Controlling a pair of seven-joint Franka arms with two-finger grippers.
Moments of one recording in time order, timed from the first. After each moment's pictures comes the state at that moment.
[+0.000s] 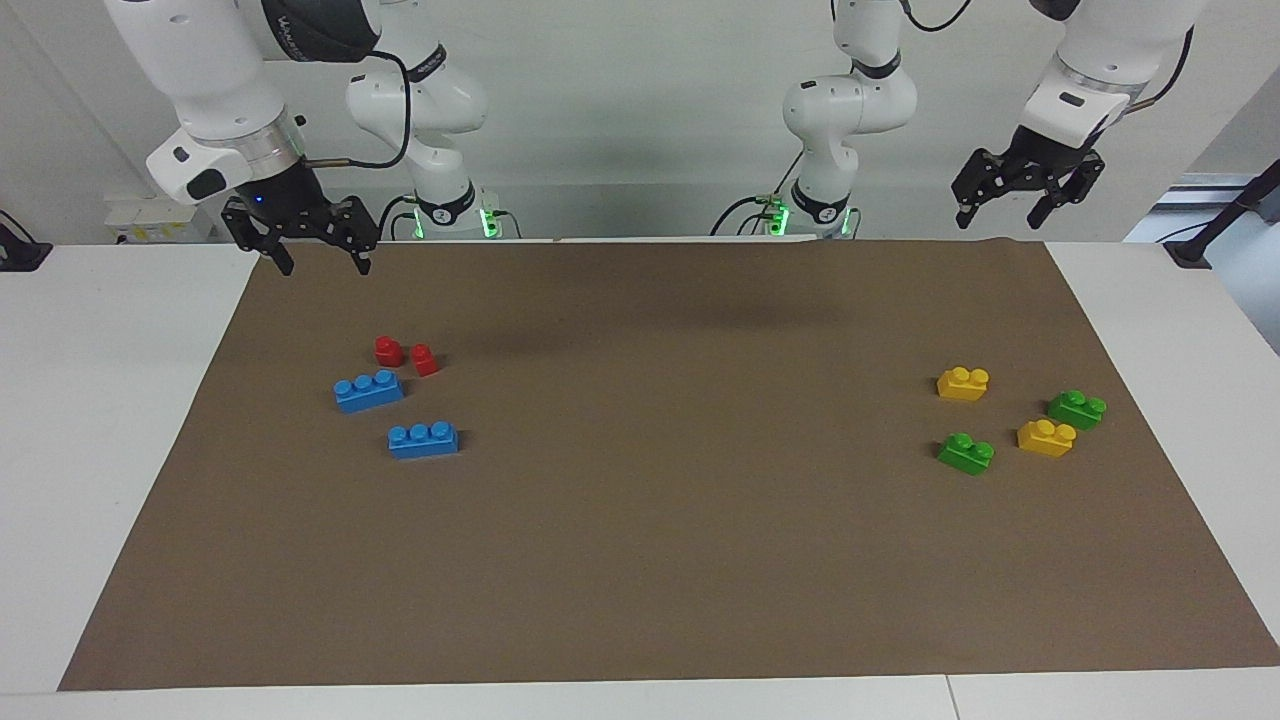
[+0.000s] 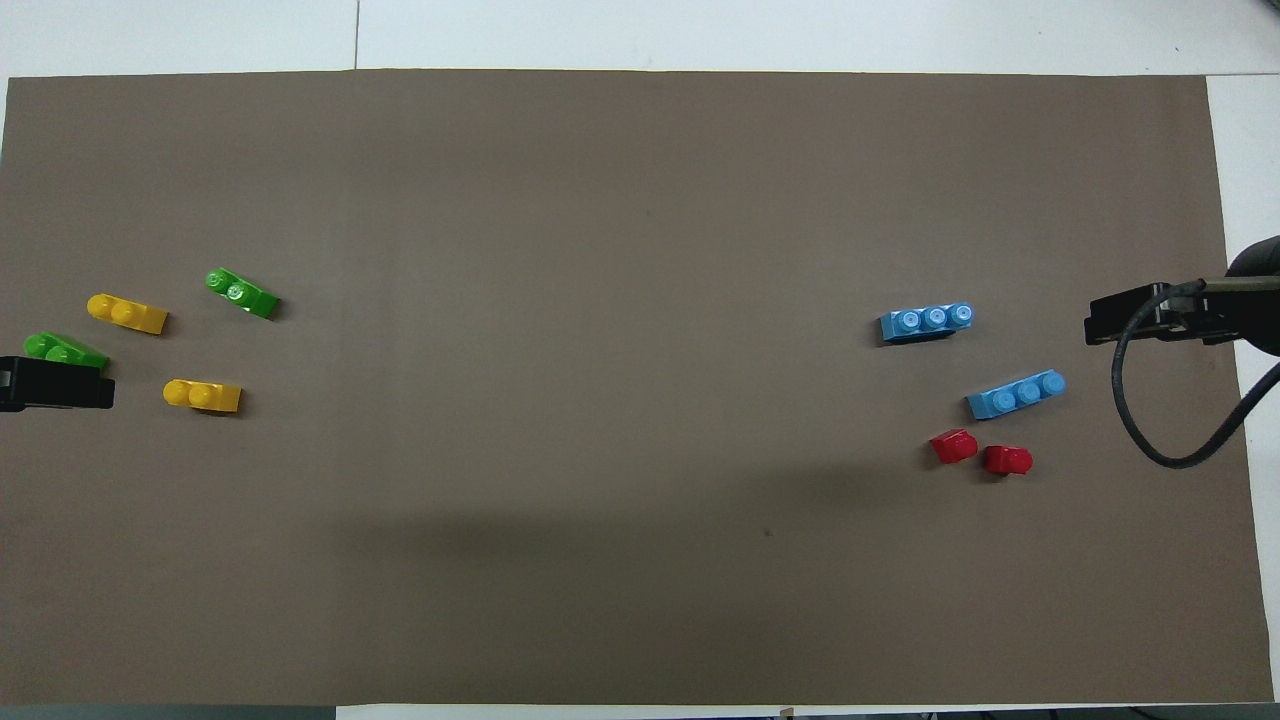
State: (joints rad) left arm 0.04 -0.20 -0.06 -1.74 -0.01 1.54 0.08; right arm -0.02 -0.08 0.03 -1.70 0.00 1.60 0.04
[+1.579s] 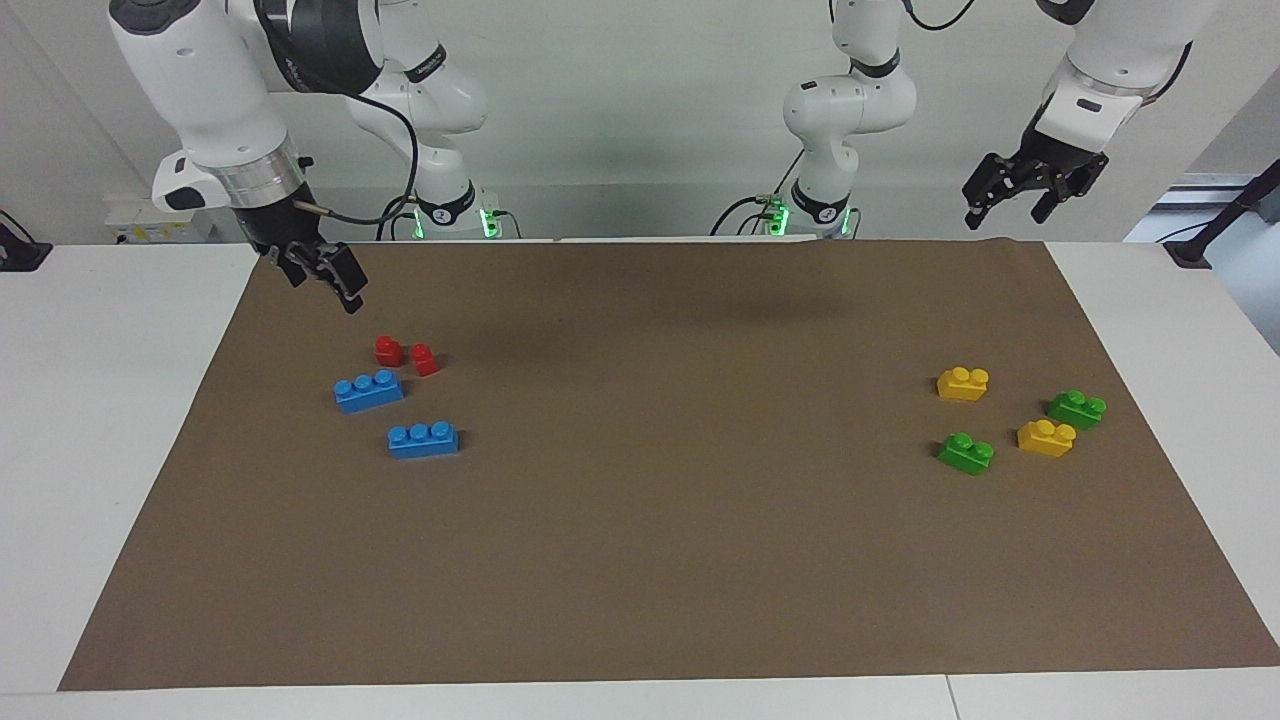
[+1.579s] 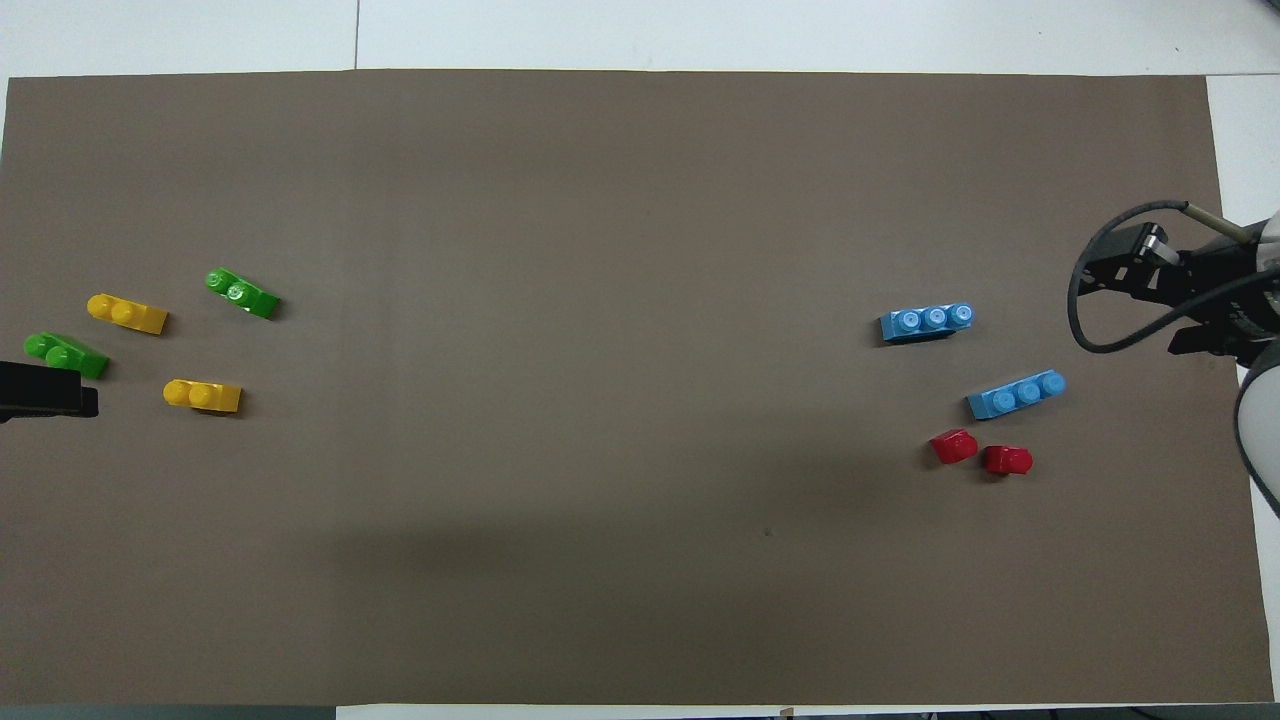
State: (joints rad) left arm 0.08 -0.23 -0.05 -1.80 -0.01 1.56 -0.09; right arm -0.02 -0.05 0.03 -1.78 0.01 1.74 0.70
